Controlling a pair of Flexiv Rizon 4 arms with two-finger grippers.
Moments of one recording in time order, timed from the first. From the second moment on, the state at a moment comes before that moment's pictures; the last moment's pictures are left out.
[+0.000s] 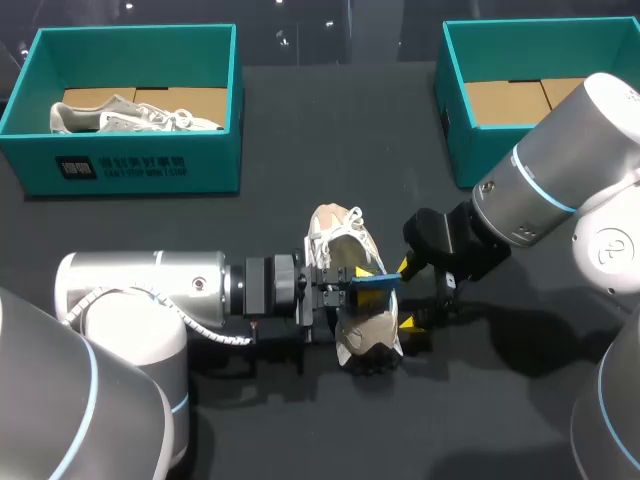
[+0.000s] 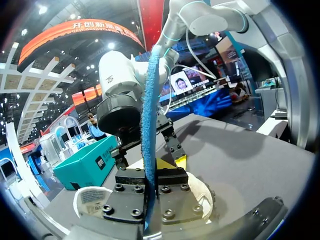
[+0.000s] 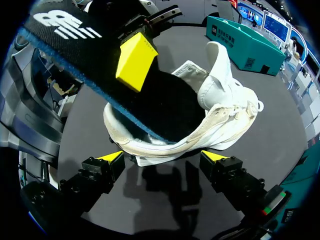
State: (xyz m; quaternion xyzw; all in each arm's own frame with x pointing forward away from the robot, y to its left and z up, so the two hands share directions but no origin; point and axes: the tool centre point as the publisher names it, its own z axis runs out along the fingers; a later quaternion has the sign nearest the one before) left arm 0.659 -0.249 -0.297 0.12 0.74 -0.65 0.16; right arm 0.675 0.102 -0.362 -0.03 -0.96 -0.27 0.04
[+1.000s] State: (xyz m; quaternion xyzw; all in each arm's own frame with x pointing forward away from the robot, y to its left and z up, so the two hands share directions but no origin) left arm 0.681 -0.253 -0.322 0.11 0.76 -0.61 0.18; right arm 0.675 0.102 -0.362 -0.03 -0.96 -0.27 0.04
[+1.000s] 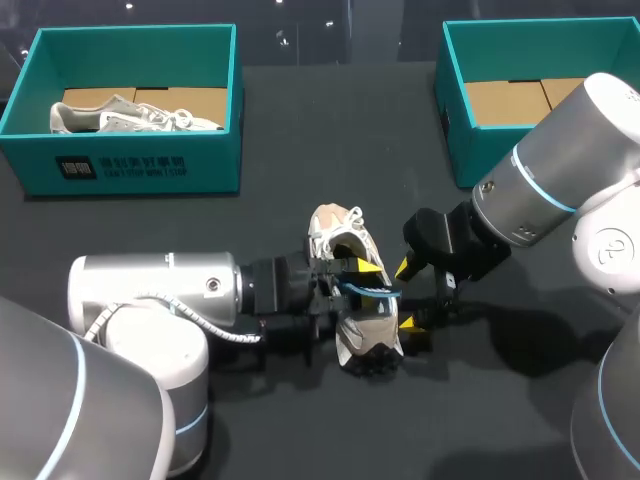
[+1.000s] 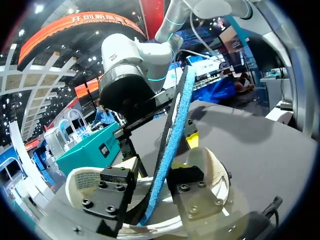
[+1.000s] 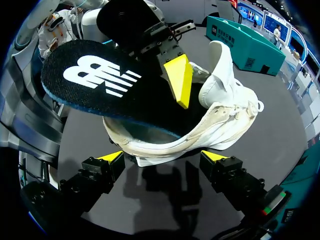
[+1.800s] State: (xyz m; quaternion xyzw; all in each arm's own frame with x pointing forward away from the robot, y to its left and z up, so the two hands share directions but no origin) left arm 0.682 -0.243 -0.340 0.13 0.78 -0.58 0.21; right arm 0.675 0.102 -0.362 -0.03 -0.96 -0.27 0.04
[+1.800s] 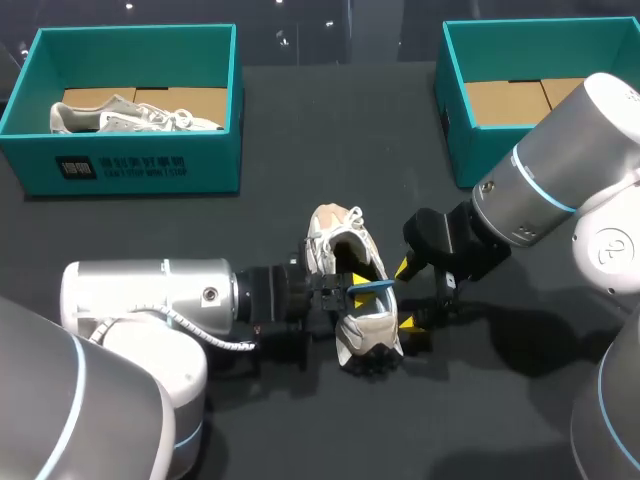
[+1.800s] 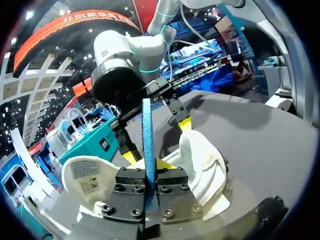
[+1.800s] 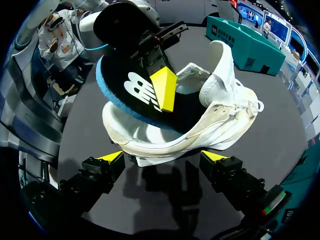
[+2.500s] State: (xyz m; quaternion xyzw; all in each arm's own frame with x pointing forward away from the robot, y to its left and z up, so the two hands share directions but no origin) left arm 0.668 -0.243 -0.317 0.10 0.79 -0.57 0.18; right arm 0.675 0.102 -0.362 -0.03 -0.96 -0.27 0.04
